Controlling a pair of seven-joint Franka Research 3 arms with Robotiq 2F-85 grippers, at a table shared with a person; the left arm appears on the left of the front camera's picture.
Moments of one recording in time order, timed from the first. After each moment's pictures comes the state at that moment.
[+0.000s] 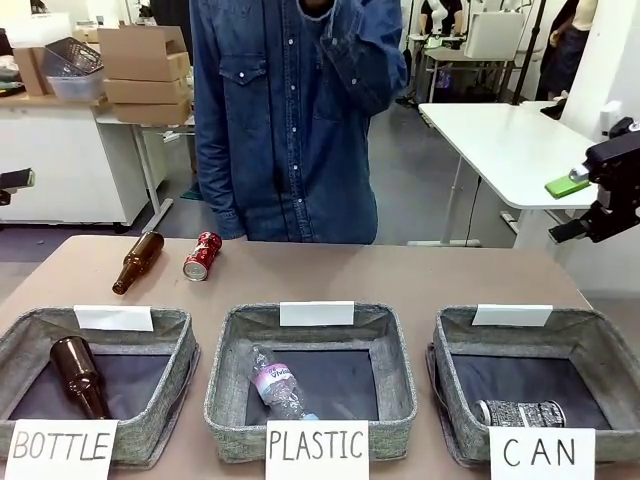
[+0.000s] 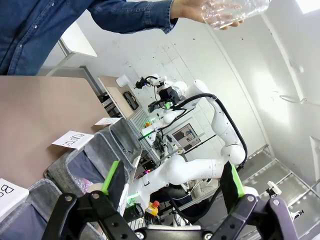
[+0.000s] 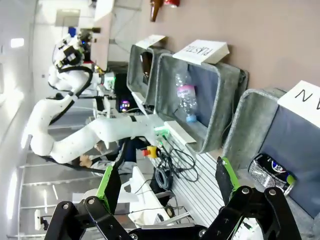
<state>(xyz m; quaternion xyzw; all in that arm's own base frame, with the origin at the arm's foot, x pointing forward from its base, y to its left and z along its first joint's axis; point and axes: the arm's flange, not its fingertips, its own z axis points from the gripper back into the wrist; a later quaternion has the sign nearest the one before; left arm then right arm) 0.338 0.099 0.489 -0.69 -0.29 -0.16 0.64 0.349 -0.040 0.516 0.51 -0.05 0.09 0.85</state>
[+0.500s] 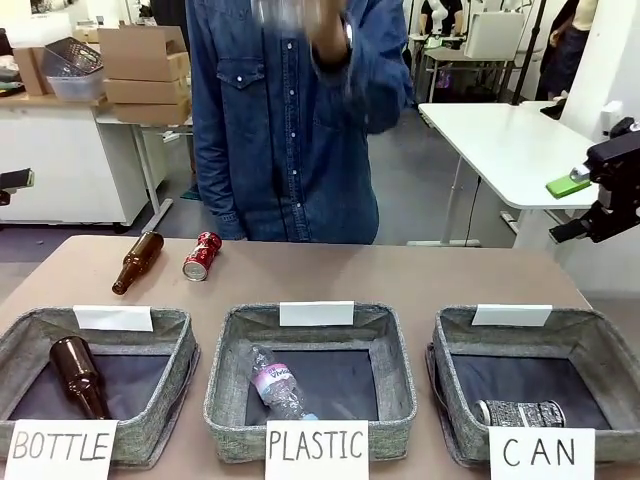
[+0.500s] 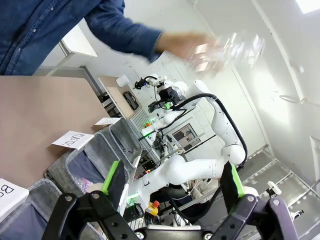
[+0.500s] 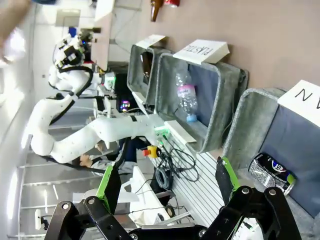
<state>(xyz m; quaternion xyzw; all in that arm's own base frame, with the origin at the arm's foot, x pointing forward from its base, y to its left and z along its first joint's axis) 0.338 0.099 0.489 -0.69 -0.29 -0.16 0.64 0.348 -0.041 0.516 0.51 -0.05 0.09 0.85</state>
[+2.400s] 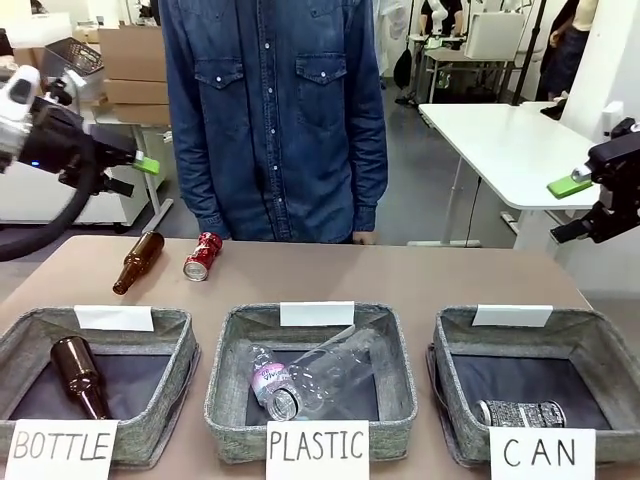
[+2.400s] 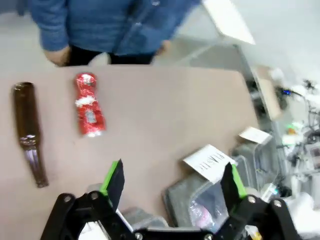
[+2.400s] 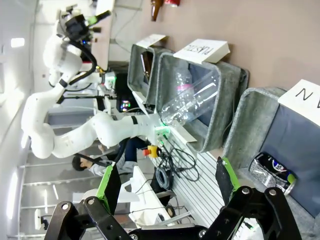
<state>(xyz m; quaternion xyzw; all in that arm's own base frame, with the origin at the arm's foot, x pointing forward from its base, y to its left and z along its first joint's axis) 0.465 -0.028 0.502 -0.35 -0.29 -0.09 0.89 0.347 -0.042 0.516 0.51 -0.05 0.09 0.85</state>
